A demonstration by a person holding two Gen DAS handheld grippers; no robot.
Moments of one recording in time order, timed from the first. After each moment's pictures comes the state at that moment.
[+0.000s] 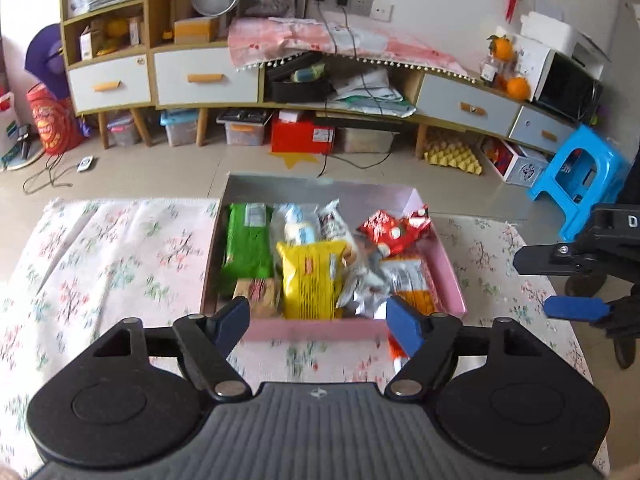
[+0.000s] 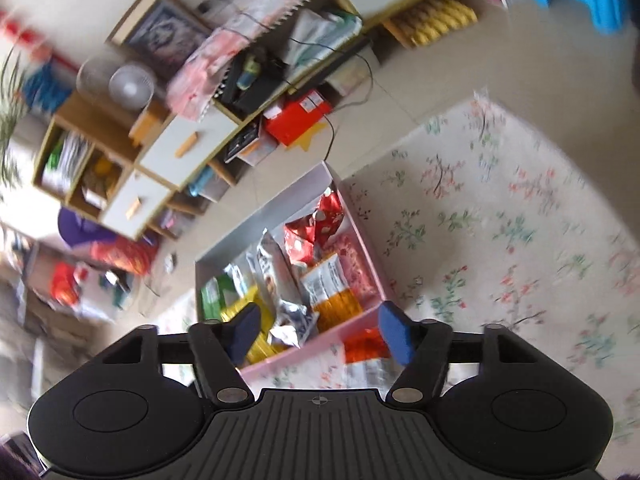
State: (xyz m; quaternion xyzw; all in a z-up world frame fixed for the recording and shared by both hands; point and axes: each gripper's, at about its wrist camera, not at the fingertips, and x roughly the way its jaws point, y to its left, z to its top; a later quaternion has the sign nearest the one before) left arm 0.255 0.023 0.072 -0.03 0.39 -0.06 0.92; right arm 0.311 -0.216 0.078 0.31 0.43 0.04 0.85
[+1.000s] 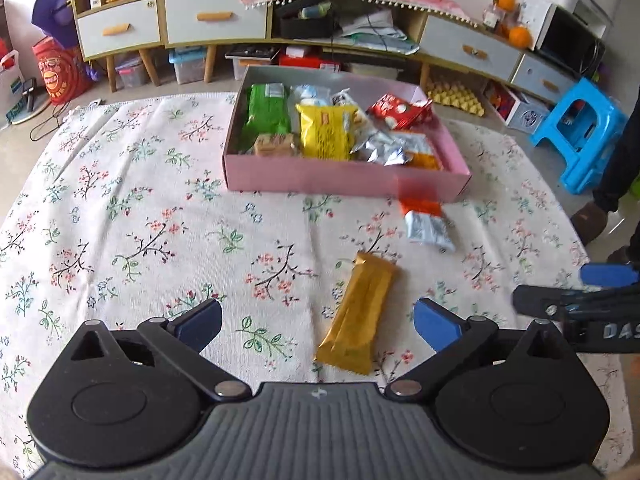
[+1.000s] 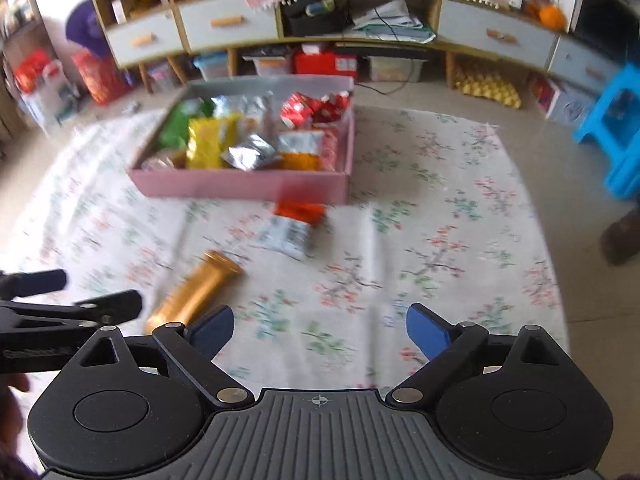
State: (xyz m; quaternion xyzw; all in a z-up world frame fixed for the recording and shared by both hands) left arm 0.188 0.028 0.018 -0.02 0.45 -0.06 0.89; right arm 0.223 -0.158 0.039 -0.01 0.47 0.06 0.88
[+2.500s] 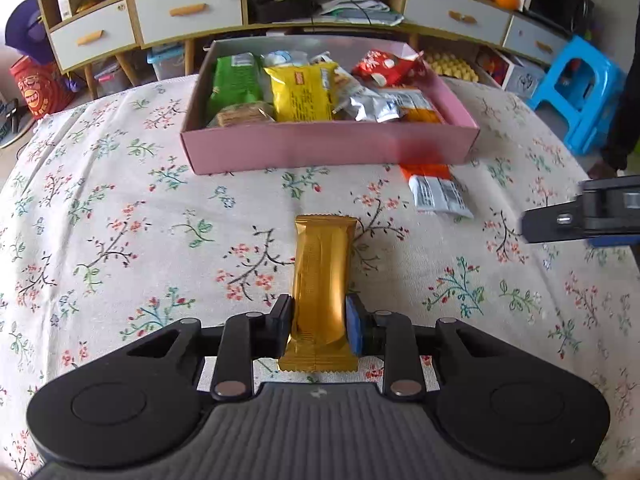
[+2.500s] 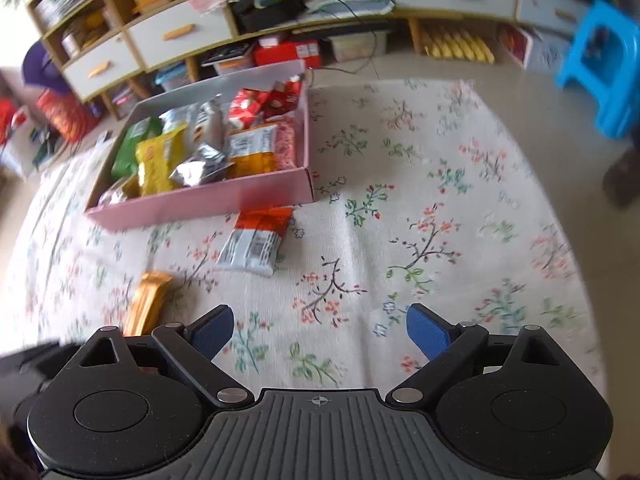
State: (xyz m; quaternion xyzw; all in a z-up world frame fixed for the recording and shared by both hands) left arm 0.201 0.016 -0.013 0.02 0.46 -0.07 0.88; right arm 0.263 -0.186 0.007 0.11 0.49 0.03 0.86
